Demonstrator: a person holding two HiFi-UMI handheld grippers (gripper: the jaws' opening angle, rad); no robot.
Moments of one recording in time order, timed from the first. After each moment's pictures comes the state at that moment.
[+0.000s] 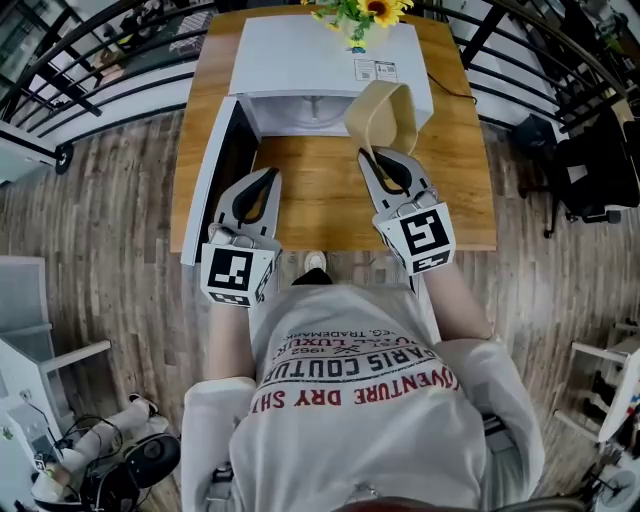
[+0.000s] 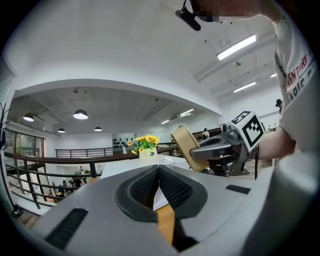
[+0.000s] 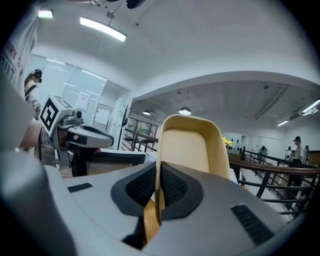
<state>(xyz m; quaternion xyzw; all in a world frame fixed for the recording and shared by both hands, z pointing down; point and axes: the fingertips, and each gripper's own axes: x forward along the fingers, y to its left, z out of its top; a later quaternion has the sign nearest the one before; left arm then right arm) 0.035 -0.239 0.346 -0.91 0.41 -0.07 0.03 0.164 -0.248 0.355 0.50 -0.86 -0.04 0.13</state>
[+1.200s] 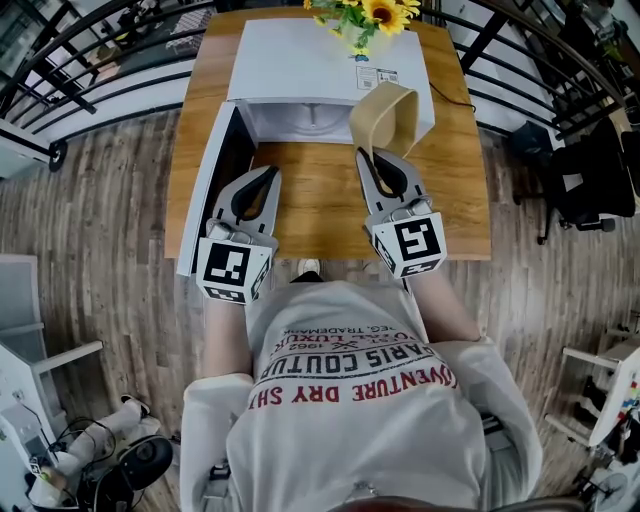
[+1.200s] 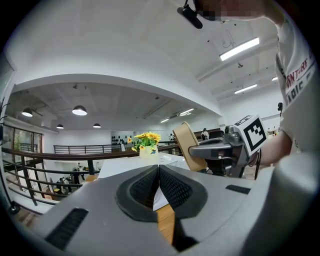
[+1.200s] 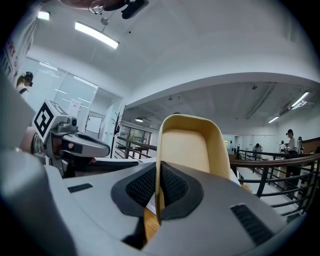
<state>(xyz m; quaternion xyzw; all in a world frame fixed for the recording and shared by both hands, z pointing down) 0.037 -0.263 0.351 -0.91 0.41 -0.08 0.02 0.165 -0.270 0.350 0.53 -0.84 -0.04 0.07</state>
